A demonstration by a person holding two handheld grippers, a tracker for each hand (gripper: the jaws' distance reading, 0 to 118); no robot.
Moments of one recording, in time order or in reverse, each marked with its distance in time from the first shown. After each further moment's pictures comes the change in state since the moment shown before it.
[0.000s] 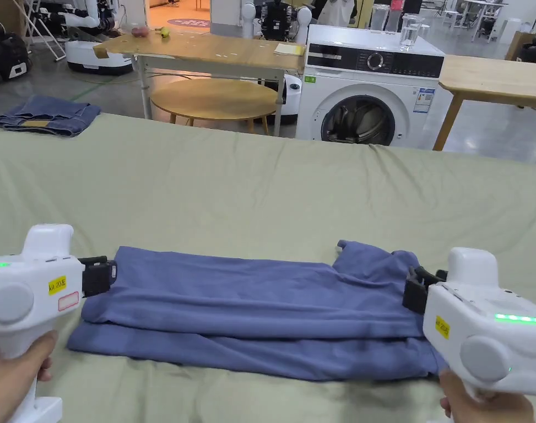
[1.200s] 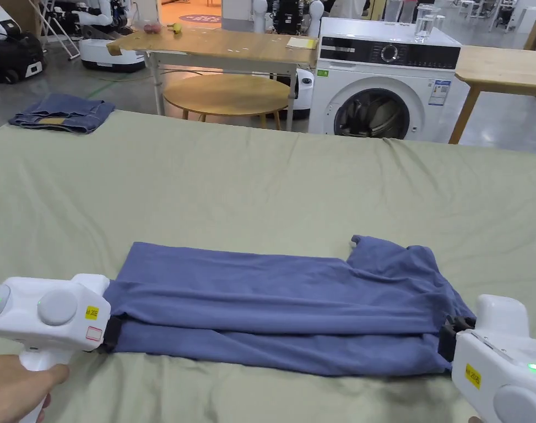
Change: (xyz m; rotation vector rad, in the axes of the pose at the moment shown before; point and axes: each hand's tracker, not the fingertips) left arm -0.012 -0.042 -0.057 -0.527 0.003 -0.035; right arm 0.032 -0.048 0.001 -0.183 -0.036 -0.038
